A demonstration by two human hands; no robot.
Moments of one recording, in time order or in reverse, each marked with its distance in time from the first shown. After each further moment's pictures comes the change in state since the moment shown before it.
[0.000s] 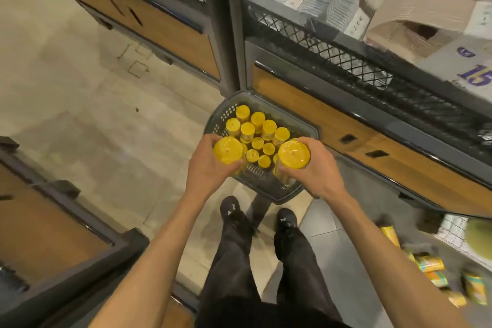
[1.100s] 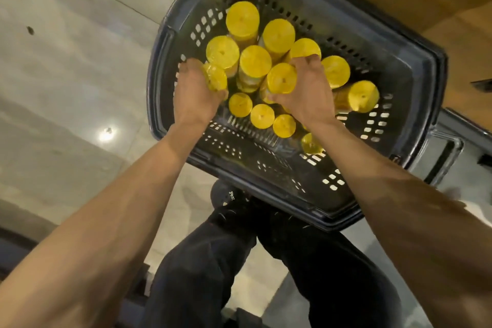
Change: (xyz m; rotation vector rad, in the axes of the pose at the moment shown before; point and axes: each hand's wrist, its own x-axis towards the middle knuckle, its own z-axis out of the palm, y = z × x) left_hand 0.286 -0.275 0.242 0.255 -0.055 -0.111; right_hand 0.297 0.218 0.305 -0.320 0.064 0.103
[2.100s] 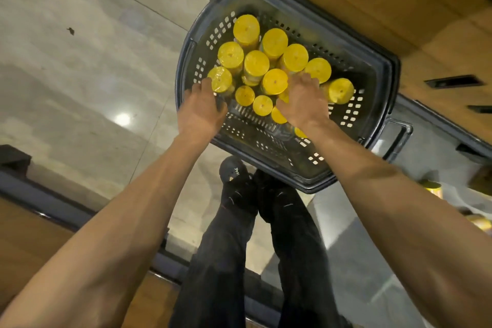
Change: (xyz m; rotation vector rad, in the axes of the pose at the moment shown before) left_hand -0.082 0.035 -0.077 0.325 -0.146 0.053; right_hand -0.056 -0.036 -0.081 -0.239 -0.240 0.018
